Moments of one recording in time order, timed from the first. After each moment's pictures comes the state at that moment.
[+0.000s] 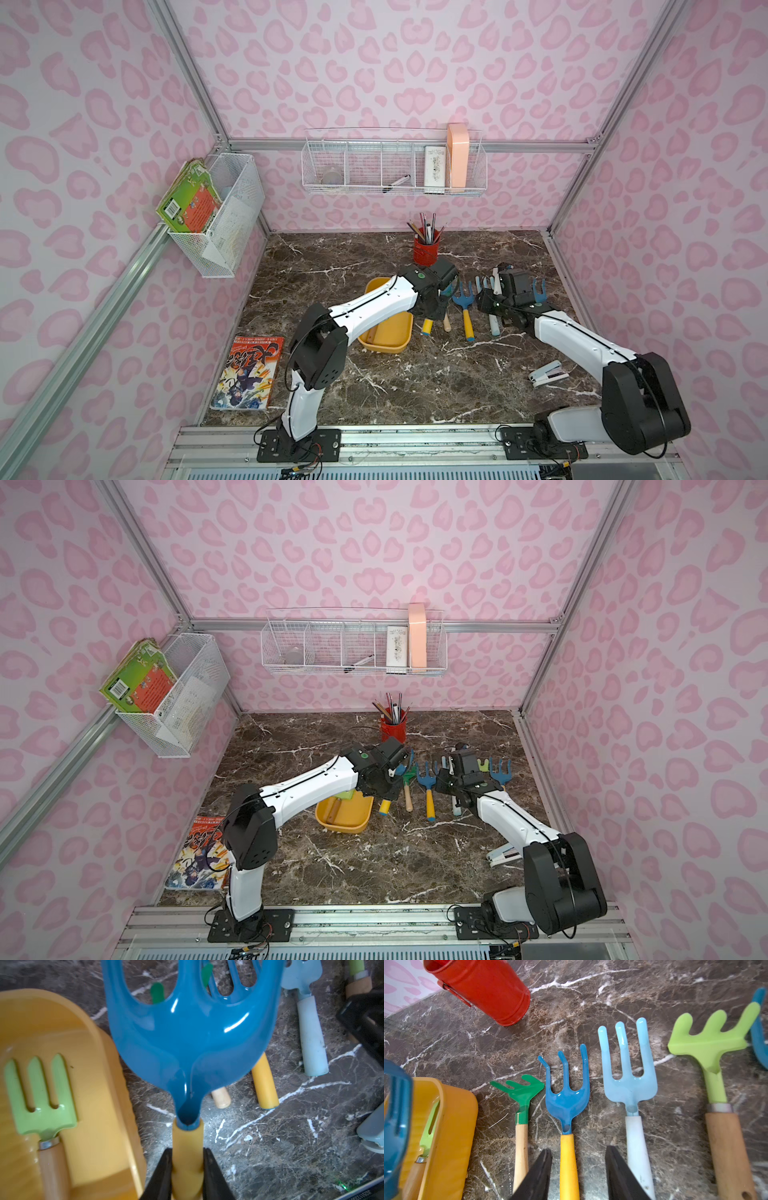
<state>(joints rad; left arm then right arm) -0.86 2.02 1.76 -0.93 -0.05 -0.56 0.31 1.38 0.78 -0.19 -0.03 0.44</state>
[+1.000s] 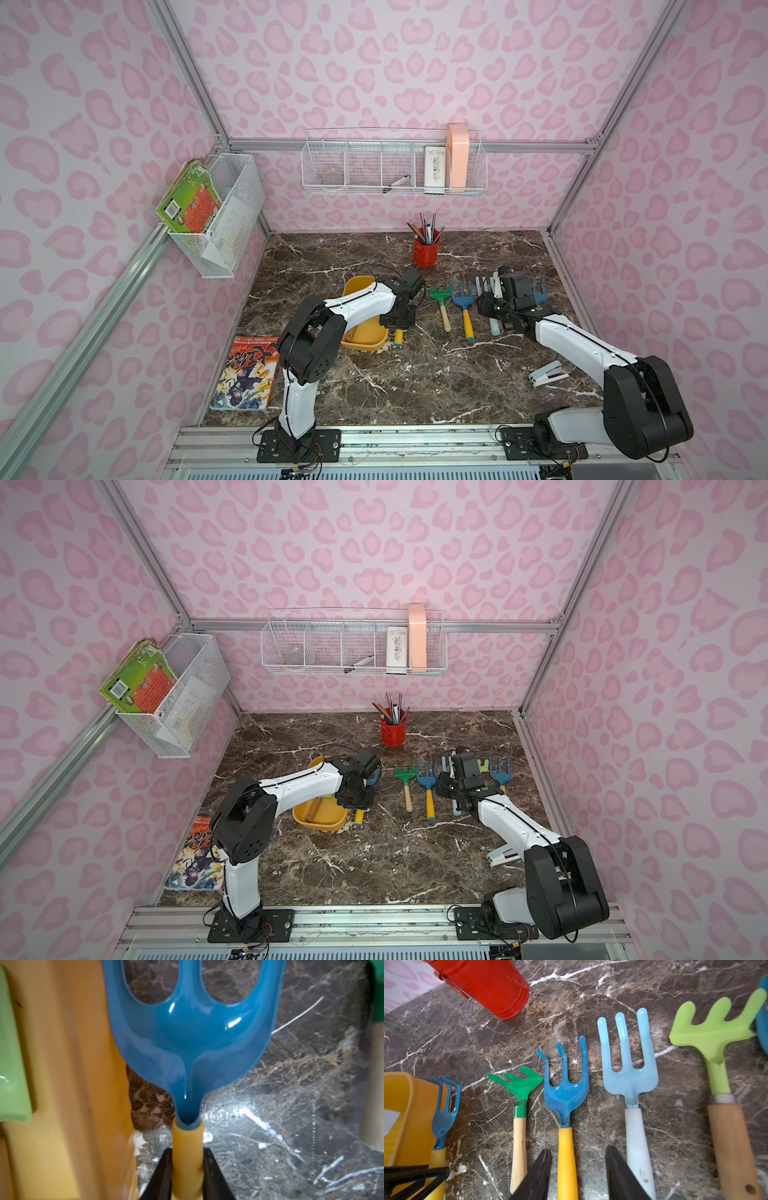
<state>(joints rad) -0.69 1.97 1.41 -0.80 -0.05 -0.62 0.32 1.37 0.75 -0.18 -0.04 0.45</state>
